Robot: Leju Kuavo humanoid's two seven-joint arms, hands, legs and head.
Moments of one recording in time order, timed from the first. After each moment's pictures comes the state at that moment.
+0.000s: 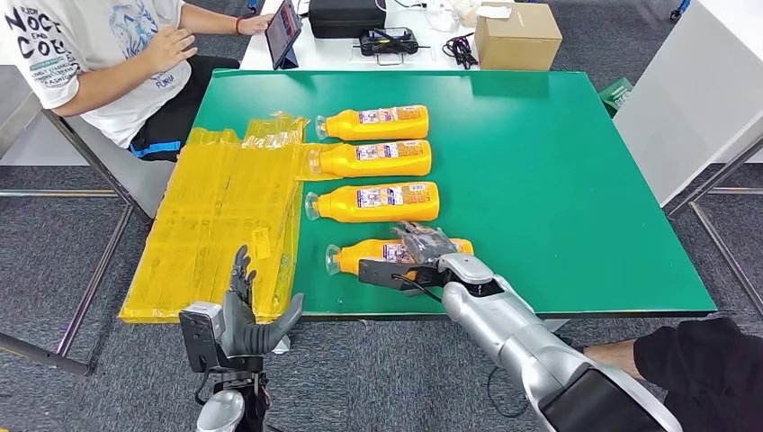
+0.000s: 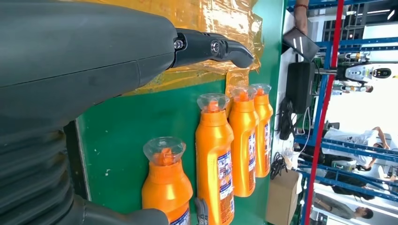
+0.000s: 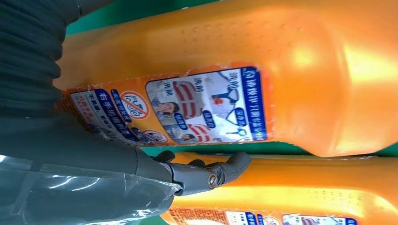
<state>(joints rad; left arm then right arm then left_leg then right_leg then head) 0.01 -0.30 -0.28 -1.32 -0.14 0.14 -0.59 -0.70 0.01 0.83 -0.62 0.76 0.06 -0.02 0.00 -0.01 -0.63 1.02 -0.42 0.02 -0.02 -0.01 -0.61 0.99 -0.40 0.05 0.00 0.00</state>
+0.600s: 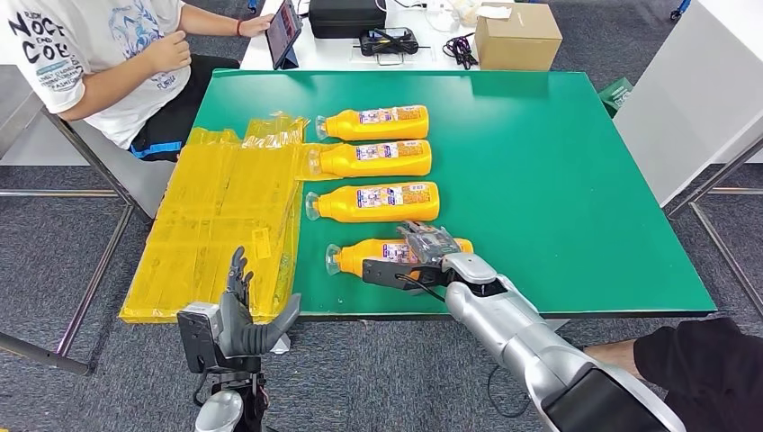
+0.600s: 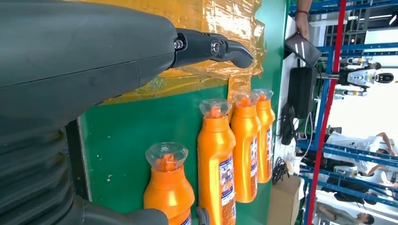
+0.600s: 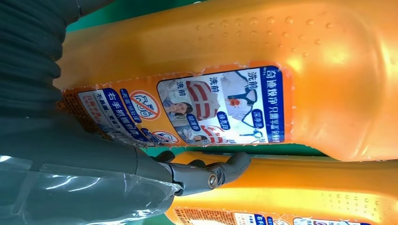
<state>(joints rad) 0.02 -0.30 -0.27 -1.32 -0.14 0.15 -0.59 -0.70 0.00 0.83 -0.62 0.77 0.06 -0.01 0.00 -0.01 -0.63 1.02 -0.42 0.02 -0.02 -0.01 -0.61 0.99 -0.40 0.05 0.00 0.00</state>
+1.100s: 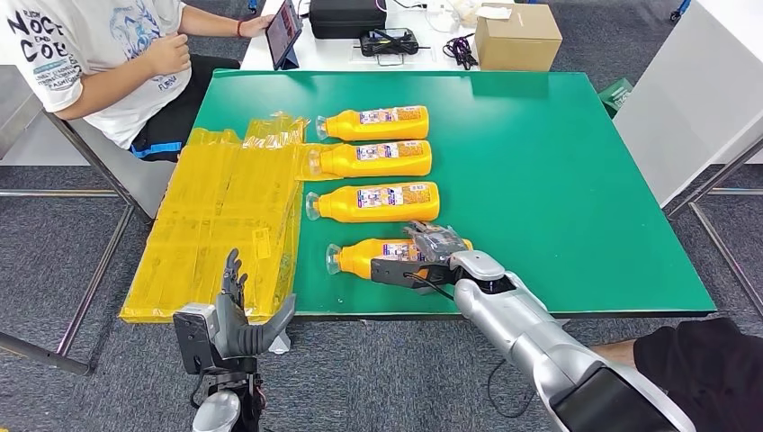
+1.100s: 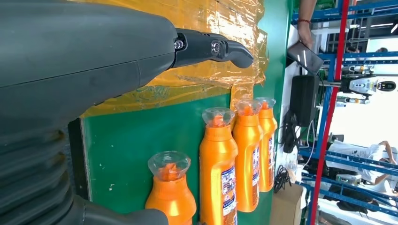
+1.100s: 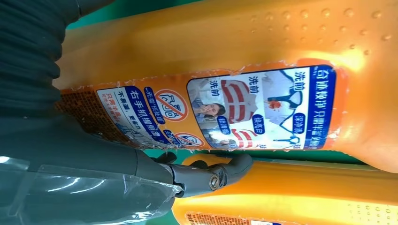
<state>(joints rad) 0.02 -0.30 -0.25 -1.32 -0.15 0.16 -0.59 -0.70 -0.04 0.83 -0.64 0.77 0.10 -0.02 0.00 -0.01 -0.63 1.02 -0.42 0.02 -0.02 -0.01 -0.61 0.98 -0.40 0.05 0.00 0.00</state>
